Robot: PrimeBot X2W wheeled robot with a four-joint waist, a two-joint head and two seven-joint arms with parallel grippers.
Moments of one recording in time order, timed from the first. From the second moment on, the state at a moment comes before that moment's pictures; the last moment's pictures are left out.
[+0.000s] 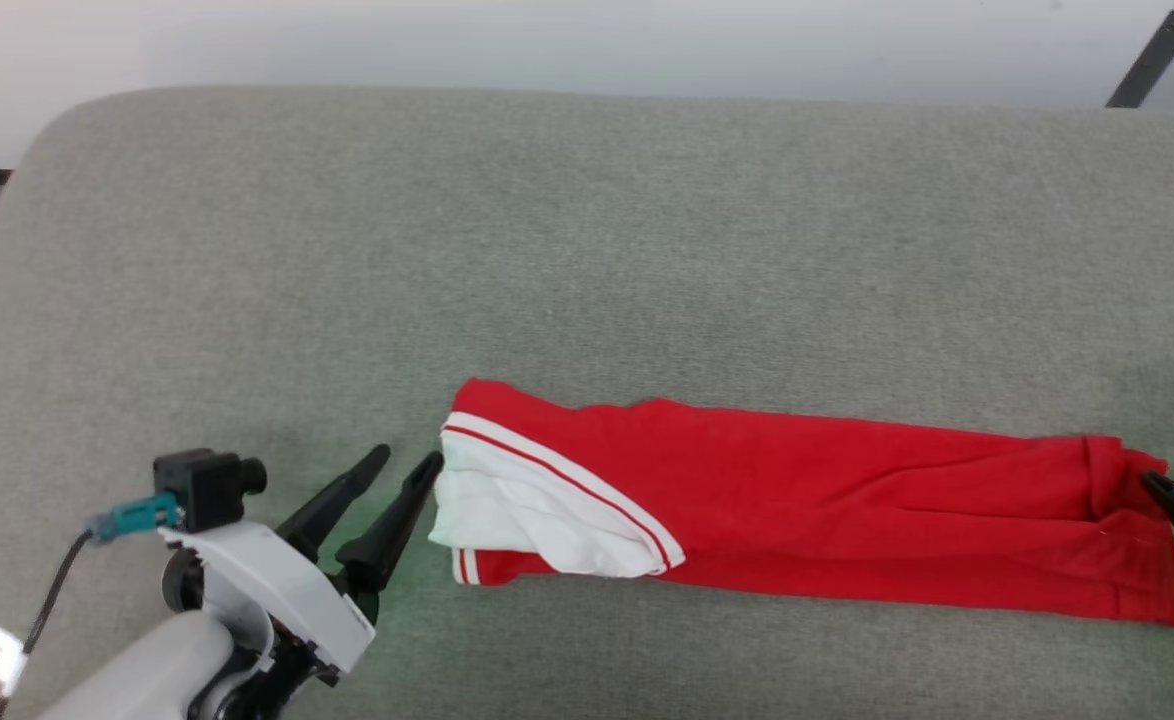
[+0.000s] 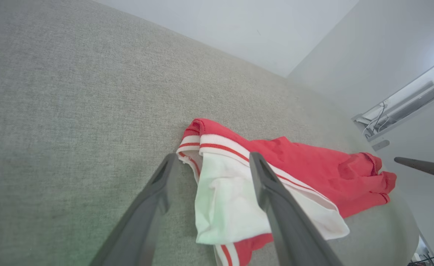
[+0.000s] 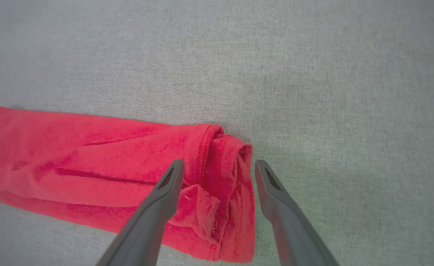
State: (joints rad) left arm -0.52 0.70 -0.92 0.27 -1.32 -0.13 -0.26; right arm -0.17 -0.50 -0.11 0.00 0.69 0.13 0.73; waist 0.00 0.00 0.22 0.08
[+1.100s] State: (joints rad) left arm -0.09 0.26 -0.16 0.14 -0.34 -0.12 -0.26; right arm -0.15 -0.40 -0.32 0.18 0.55 0.13 1.03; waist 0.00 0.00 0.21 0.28
